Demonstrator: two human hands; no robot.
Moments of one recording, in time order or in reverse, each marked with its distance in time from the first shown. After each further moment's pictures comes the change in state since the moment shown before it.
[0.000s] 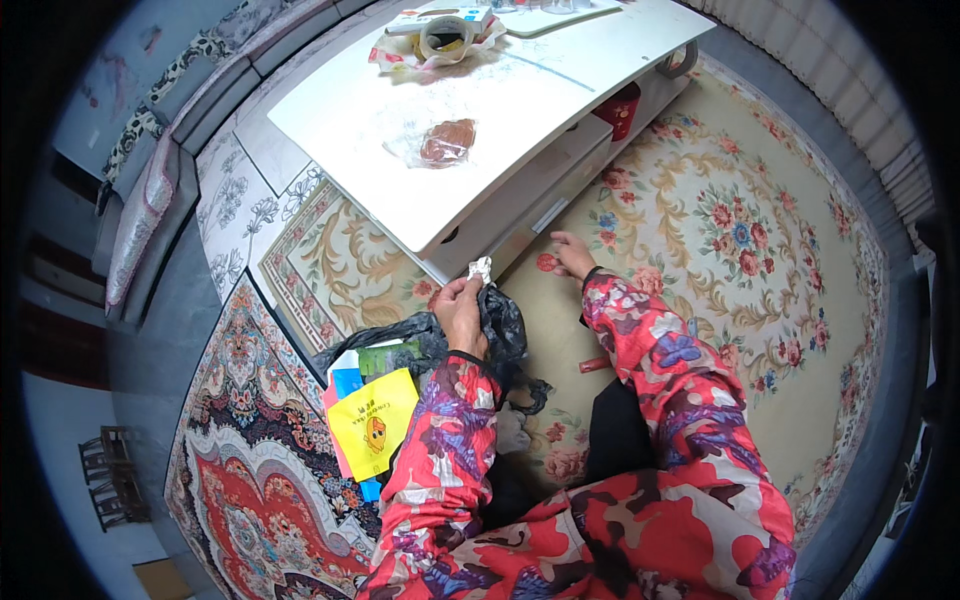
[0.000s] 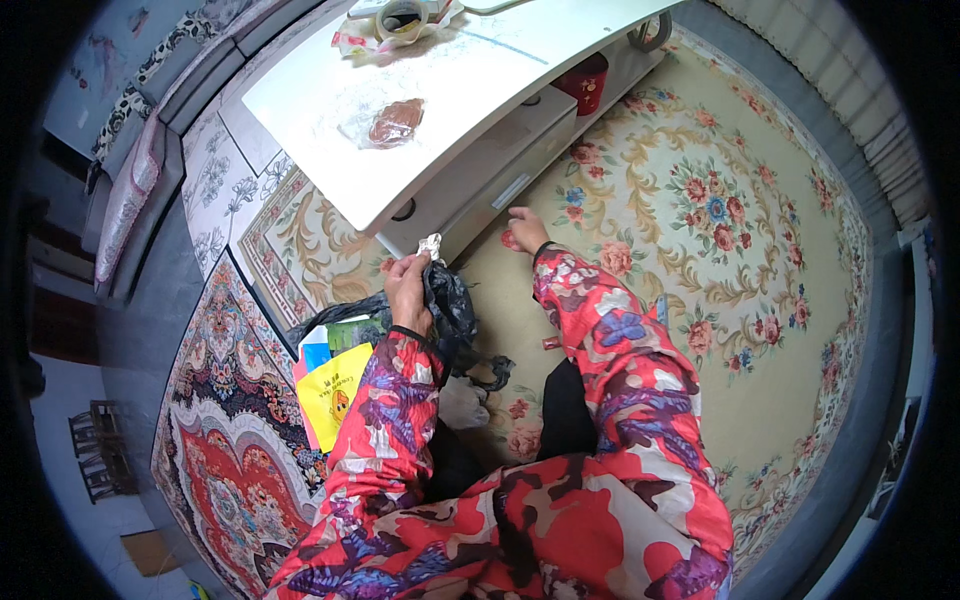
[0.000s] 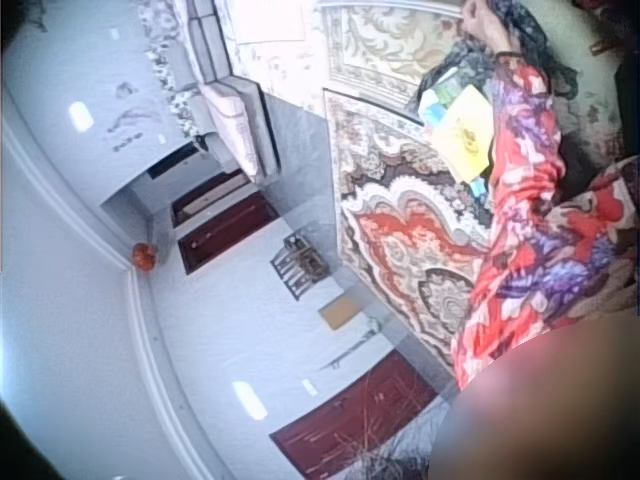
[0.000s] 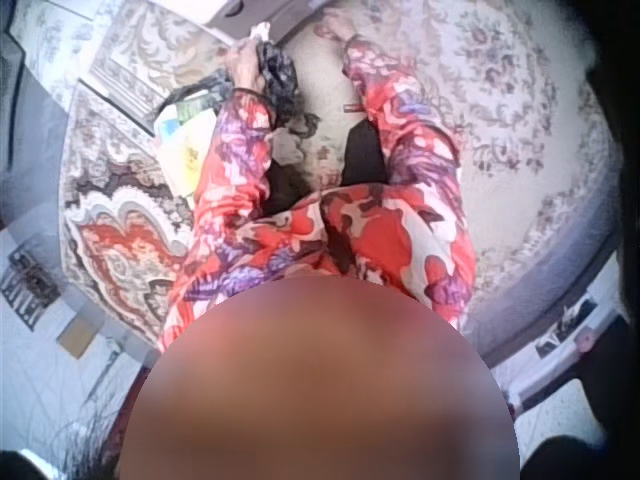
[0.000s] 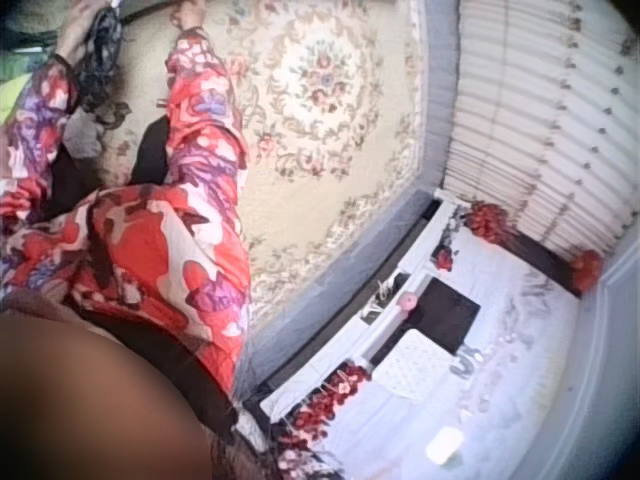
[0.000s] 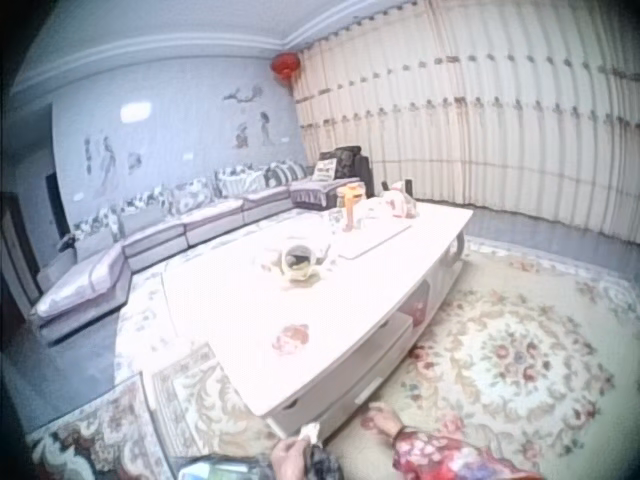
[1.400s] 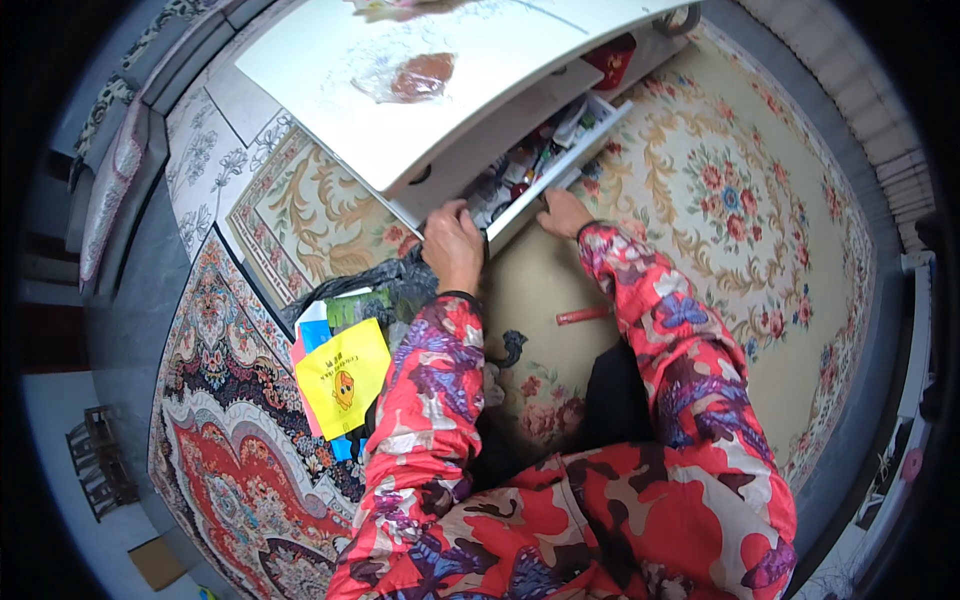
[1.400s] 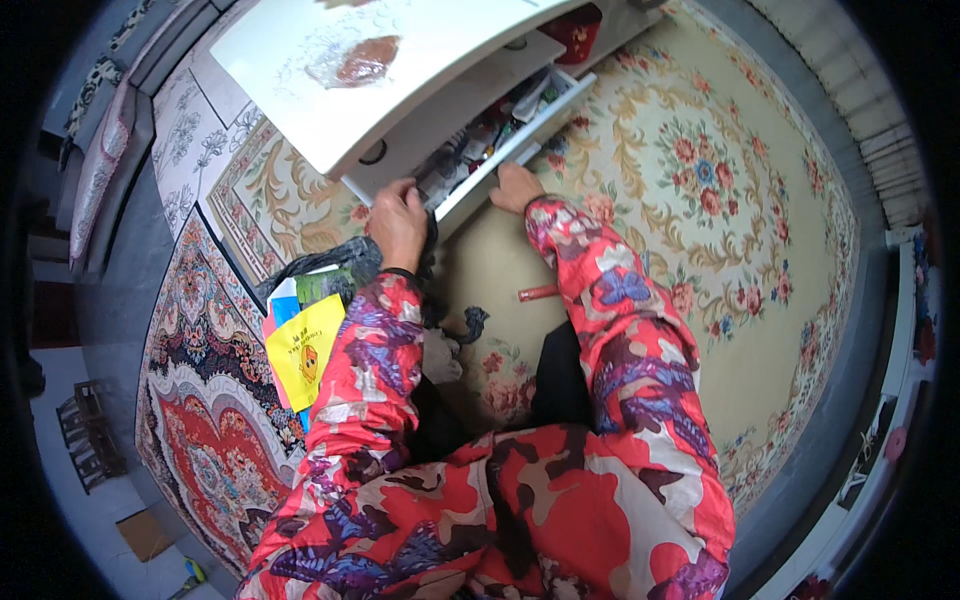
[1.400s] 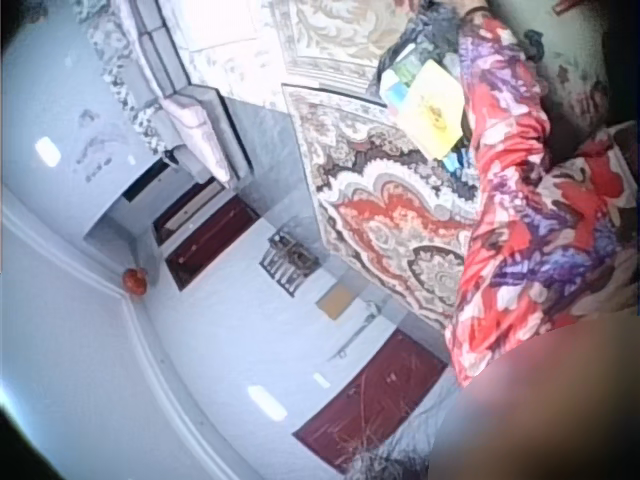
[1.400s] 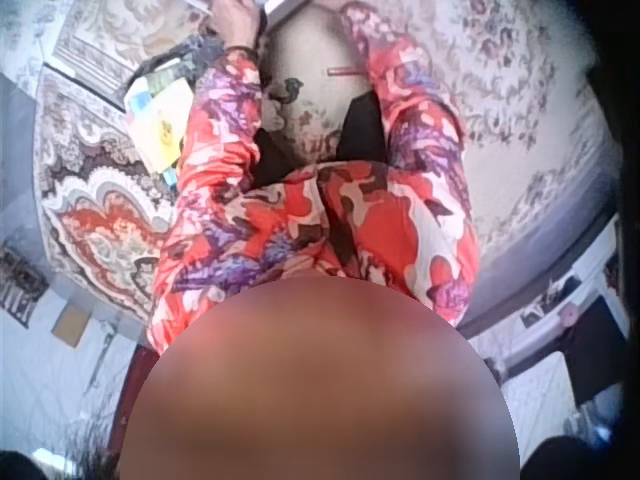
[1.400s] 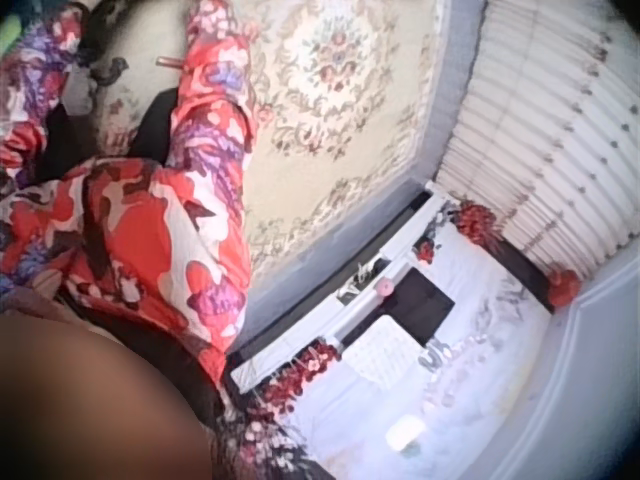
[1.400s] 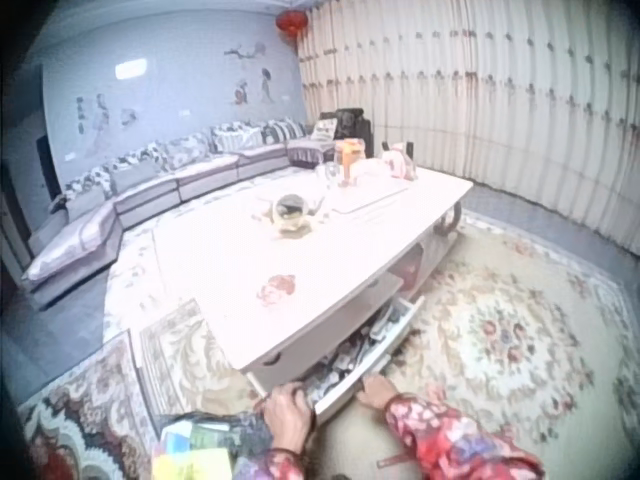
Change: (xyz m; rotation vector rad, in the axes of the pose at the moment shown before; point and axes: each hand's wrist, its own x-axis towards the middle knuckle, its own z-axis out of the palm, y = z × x) left_hand -0.002 -0.006 0.022 1.057 0.077 0.831; right_hand -0.016 0.003 -0.028 -1.067 -0.065 -0.525
